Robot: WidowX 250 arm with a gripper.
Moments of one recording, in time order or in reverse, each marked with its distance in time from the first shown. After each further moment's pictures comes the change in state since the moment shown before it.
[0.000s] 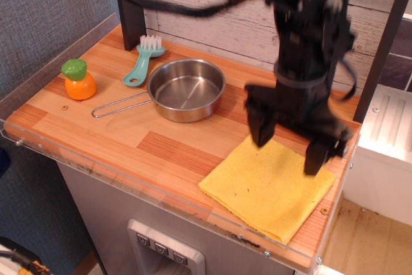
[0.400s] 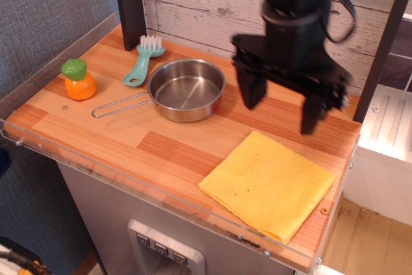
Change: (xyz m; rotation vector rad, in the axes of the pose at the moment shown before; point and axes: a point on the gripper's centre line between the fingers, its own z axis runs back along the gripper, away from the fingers) arm -0.003 0.018 0.045 -0.013 -0.009 0.078
